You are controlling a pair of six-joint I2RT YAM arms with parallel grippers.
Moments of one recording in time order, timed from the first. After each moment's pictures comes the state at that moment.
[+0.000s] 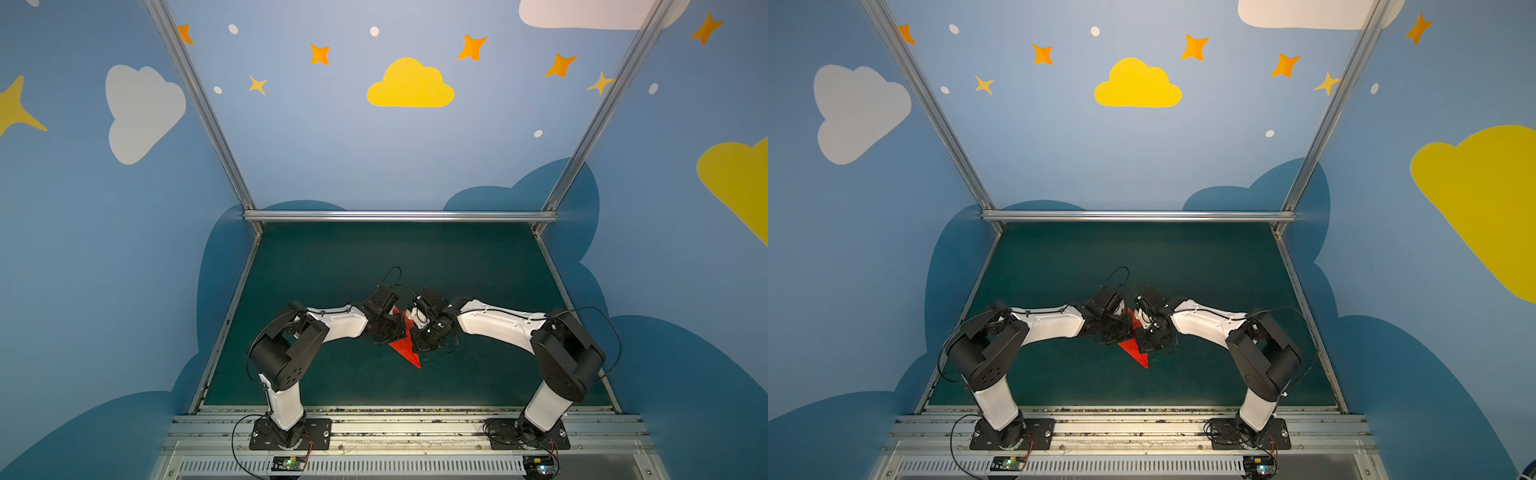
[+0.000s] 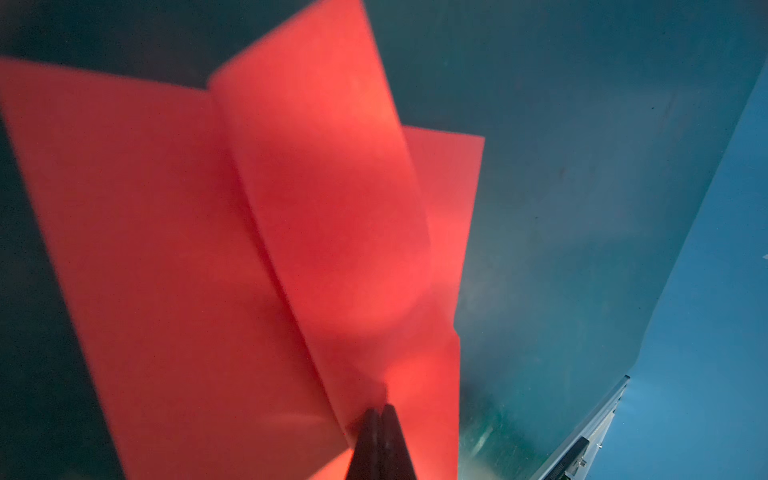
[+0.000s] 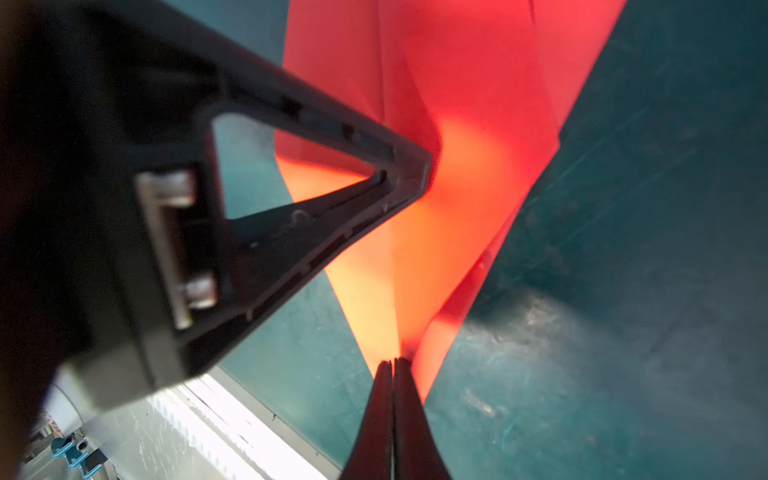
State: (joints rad) left arm -0.68 1.80 0.92 -0.16 0.35 -0.93; right arm 0.84 1.72 1.05 -0.62 -0.33 0.46
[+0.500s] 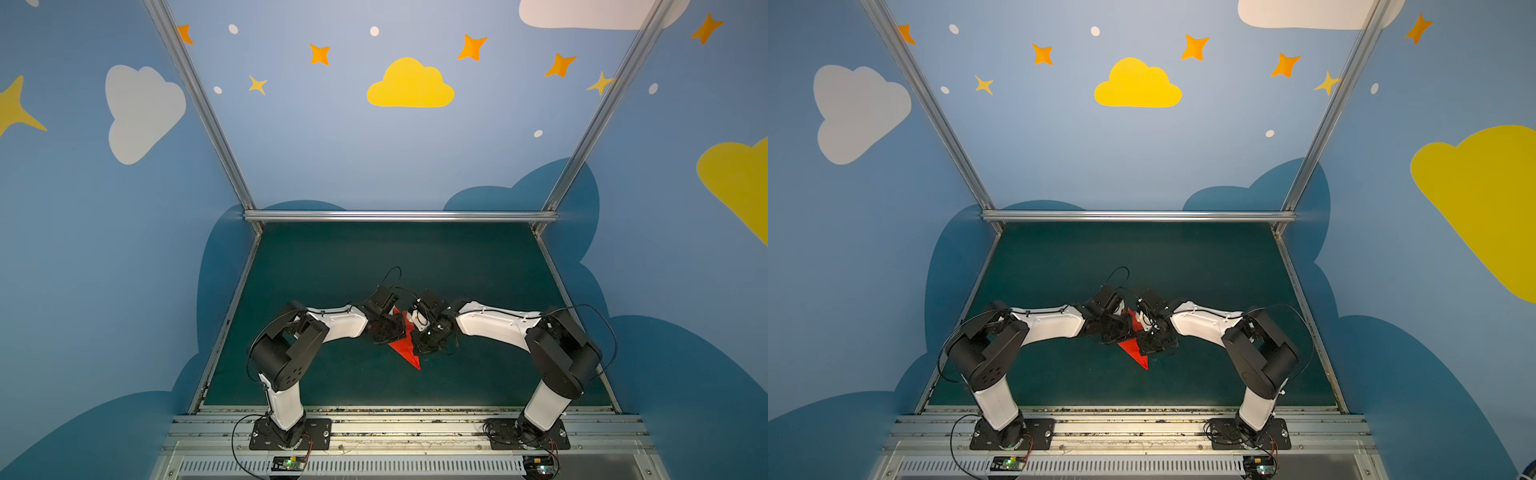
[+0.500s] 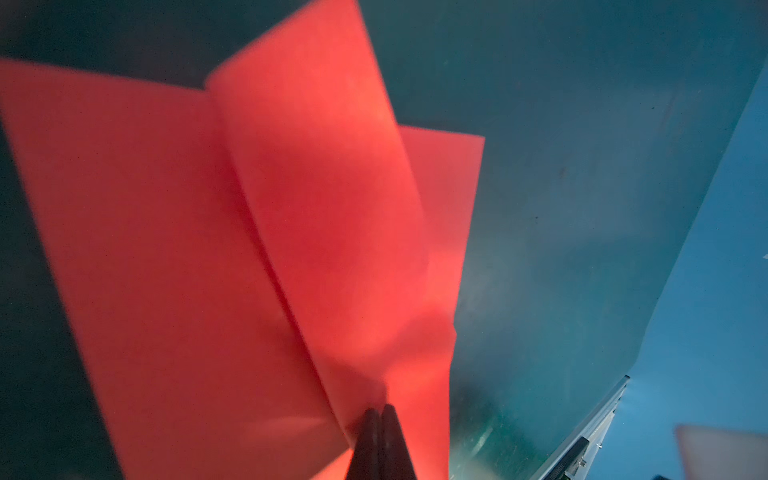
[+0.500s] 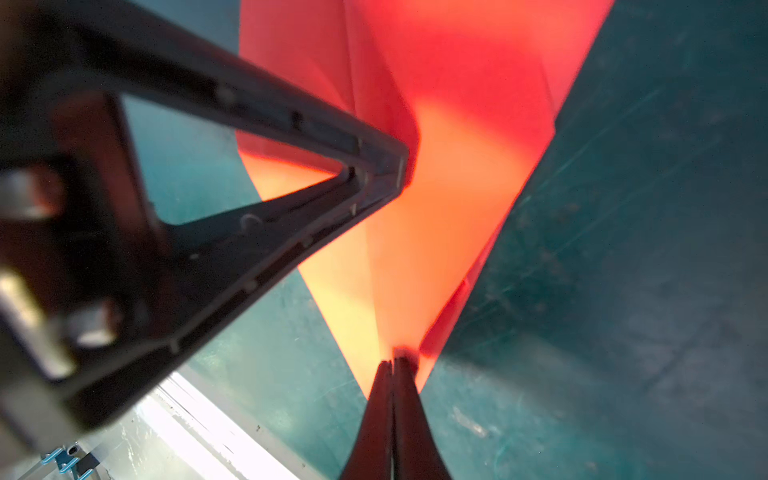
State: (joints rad) left arm -0.68 1.80 0.92 -0.16 0.35 -0.93; right arm 0.83 1.74 1.02 -0.59 -0.33 0.46
